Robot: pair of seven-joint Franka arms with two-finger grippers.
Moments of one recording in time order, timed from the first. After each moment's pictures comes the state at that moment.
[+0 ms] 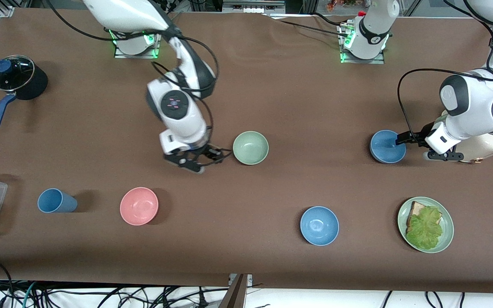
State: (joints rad) left arm 0.19 0.26 0.00 -2.22 -0.15 2.33 0.29; right arm 0.56 0.51 -0.04 -1.63 0.01 2.21 0.90
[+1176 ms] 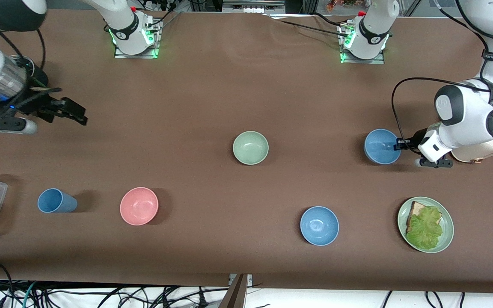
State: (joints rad) left arm 0.17 0.30 -0.07 -2.08 -0.23 2.19 0.22; right arm 0.42 0.06 -0.35 -1.63 0.08 1.69 0.14
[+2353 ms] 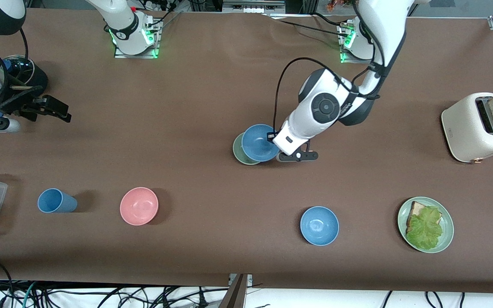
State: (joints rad) left arm -0.44 0.51 -0.18 -1.74 -0.23 2.25 -0.55; right arm 0.13 0.06 -0.10 -1.64 0.05 1.68 0.07
